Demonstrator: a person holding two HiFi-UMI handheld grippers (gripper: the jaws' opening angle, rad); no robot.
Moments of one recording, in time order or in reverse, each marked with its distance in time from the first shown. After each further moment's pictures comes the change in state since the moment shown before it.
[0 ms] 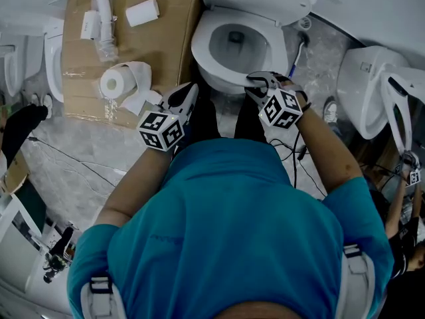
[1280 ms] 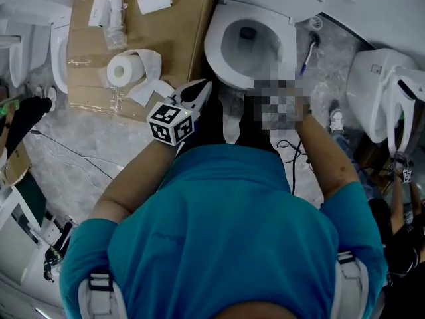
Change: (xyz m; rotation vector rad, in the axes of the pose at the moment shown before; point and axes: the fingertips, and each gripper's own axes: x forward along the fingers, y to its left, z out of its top) left arm -0.004 0.001 -0.033 0.066 0.057 -0.053; right arm 0.057 0.052 -0.035 -0.004 0.096 -0.002
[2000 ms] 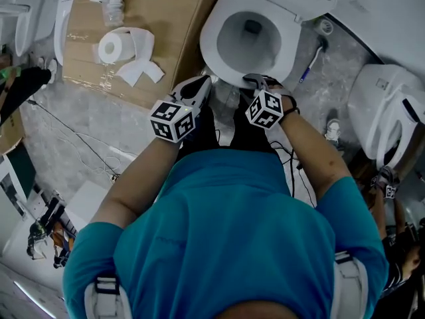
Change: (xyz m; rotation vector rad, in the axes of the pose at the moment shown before) left arm 0.019 -0.023 -0.042 -0.076 -0.070 0.150; right arm 0.032 0.025 -0.017 -0.043 -0.036 0.050
